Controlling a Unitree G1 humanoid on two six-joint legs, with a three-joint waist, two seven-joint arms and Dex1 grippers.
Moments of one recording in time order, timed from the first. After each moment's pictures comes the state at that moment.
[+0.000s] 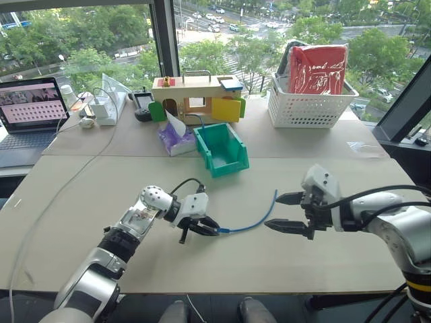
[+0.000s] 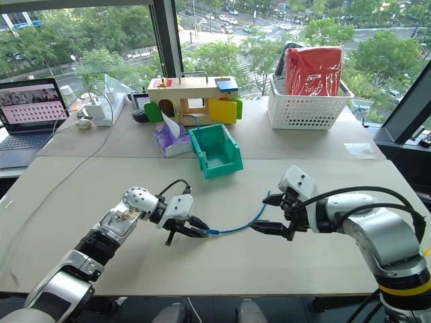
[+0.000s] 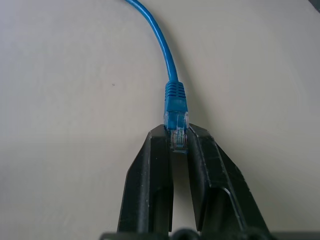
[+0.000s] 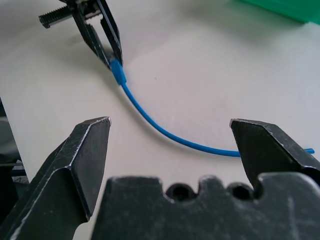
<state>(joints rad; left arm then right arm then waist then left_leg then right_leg) -0.67 0.49 -0.37 0.44 -0.08 0.01 -1.37 -0.30 -0.87 -0.12 -0.51 0.55 1.08 0.97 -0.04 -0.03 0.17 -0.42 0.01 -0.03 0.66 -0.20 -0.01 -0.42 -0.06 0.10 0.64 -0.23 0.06</state>
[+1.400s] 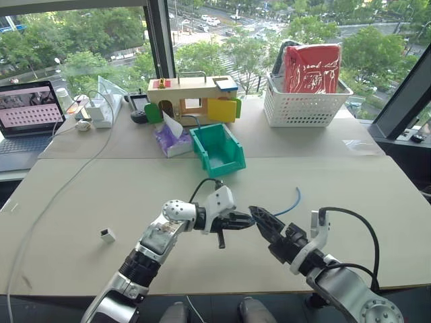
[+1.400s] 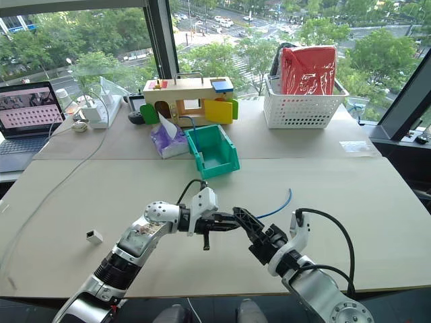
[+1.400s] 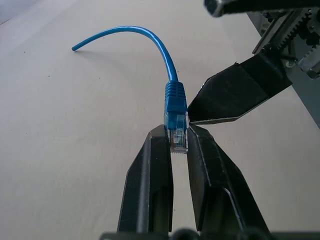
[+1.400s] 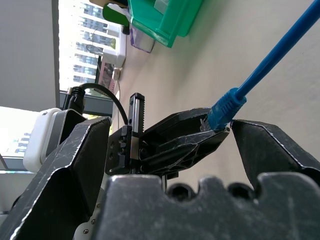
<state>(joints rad) -0.50 0.28 -0.35 0.03 -0.18 0.36 -1.03 0.11 -0.09 -0.28 -0.62 1.69 0.94 -0.44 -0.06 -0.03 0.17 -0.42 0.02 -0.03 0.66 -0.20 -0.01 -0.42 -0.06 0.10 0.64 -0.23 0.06</state>
